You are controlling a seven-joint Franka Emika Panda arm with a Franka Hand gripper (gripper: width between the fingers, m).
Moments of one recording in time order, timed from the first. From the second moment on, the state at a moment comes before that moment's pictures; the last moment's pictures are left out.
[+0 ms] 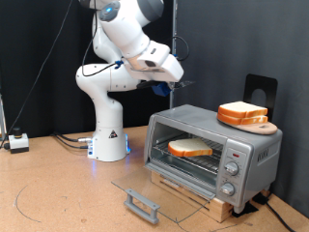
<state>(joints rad) -0.14 -0.60 0.05 -2.59 0.68 1.67 -1.49</state>
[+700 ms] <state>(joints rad) -0.06 -0.69 0.32 -2.69 0.85 1.82 -1.31</state>
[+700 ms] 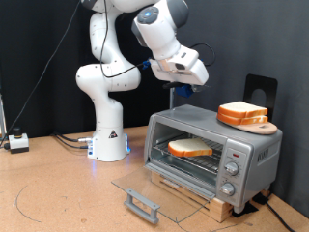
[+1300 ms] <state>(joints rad) -0.05 -0.68 0.43 -2.77 0.94 1.96 -1.27</state>
